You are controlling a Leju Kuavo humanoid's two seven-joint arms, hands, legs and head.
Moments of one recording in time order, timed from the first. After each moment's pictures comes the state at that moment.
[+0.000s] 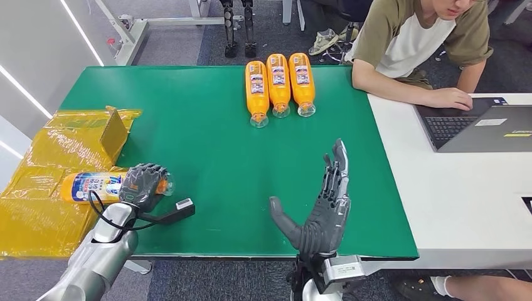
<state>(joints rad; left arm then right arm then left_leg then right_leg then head) -0.52 0.11 -0.24 -0.31 -1.57 0.55 -0.25 -0.09 0.12 0.65 -1.60 0.13 -0.66 -0.70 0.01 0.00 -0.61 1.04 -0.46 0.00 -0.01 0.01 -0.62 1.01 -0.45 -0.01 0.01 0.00</state>
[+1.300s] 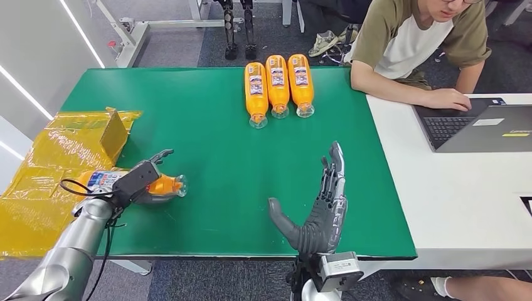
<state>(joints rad) -0.63 0.13 0.05 -0.31 -0.97 -0.45 -0.58 -0.09 0.12 0.65 -1.57 0.12 -0.66 -0.70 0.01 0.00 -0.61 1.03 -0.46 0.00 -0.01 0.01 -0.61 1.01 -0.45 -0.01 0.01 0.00</state>
